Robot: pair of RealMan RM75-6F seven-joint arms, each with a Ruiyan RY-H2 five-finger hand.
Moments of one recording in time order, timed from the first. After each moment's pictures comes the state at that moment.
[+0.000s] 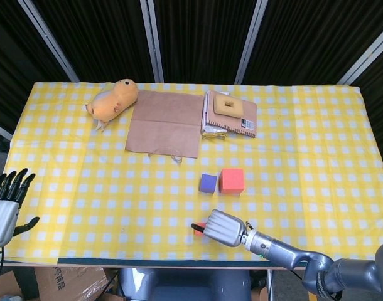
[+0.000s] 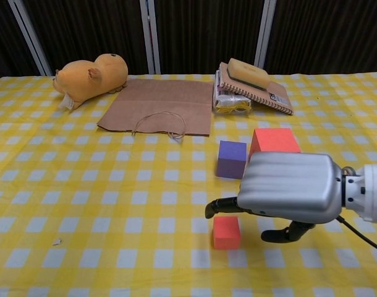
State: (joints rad) left arm -0.10 -1.16 -0.03 -1.58 1.57 1.53 0.18; right arm 0.81 -1.45 -0.12 -1.53 -1.81 0.95 -0.37
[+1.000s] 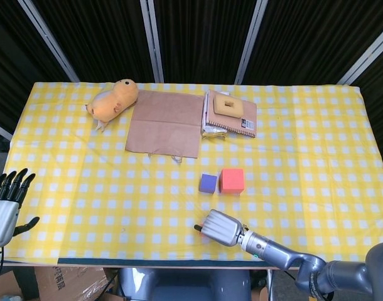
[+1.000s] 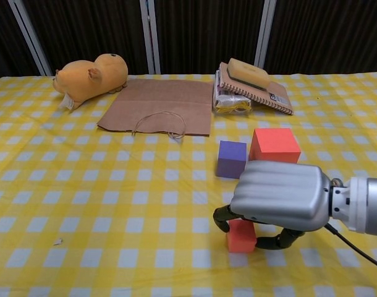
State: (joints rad) left arm -0.10 -1.16 -0.03 -1.58 1.57 1.53 0.18; right arm 0.78 -1.52 -0.11 -1.47 -1.78 0.94 -0.36
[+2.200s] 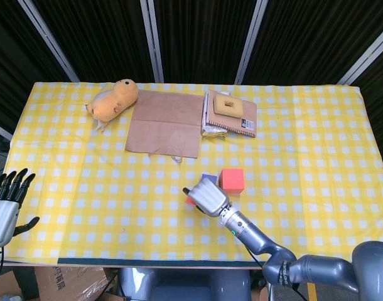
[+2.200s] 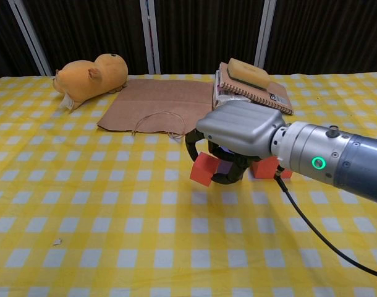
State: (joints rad) left arm -0.10 -1.16 -0.03 -1.58 1.57 1.53 0.18; right arm 0.80 -1.66 0.17 -1.50 -1.33 0.90 -0.59
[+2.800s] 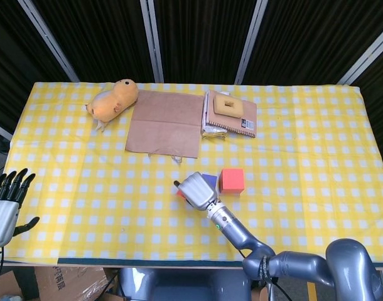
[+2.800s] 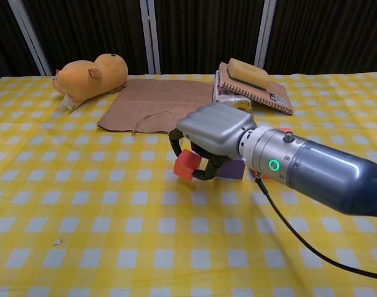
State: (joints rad) left arm -0.10 -1.16 -0.03 -1.58 1.57 1.53 0.18; right arm 0.86 -1.81 0.21 -1.35 -1.24 0.92 -0.65
